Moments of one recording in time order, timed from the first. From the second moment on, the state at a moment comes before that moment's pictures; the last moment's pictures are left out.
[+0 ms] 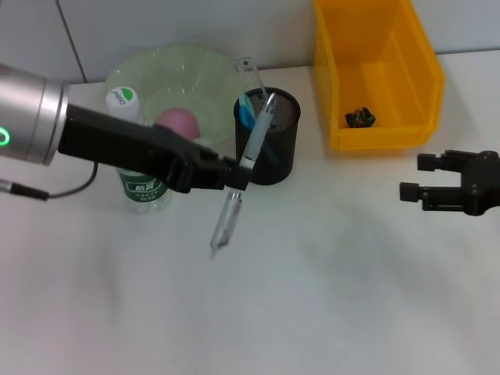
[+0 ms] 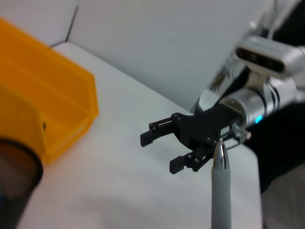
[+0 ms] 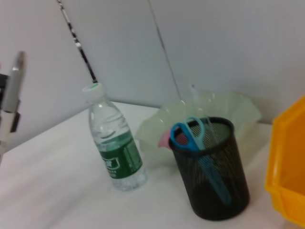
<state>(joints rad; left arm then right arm) -0.68 -2.06 1.07 1.25 1.99 1.76 -2.29 0.44 2.00 -0.46 -0.76 -2.12 -1.66 1.48</state>
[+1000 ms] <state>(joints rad) -0.70 -2.02 0.94 0.93 1.94 1.74 -2.84 0.45 2.08 -0.46 -0.28 -1.57 -1.63 -0.10</state>
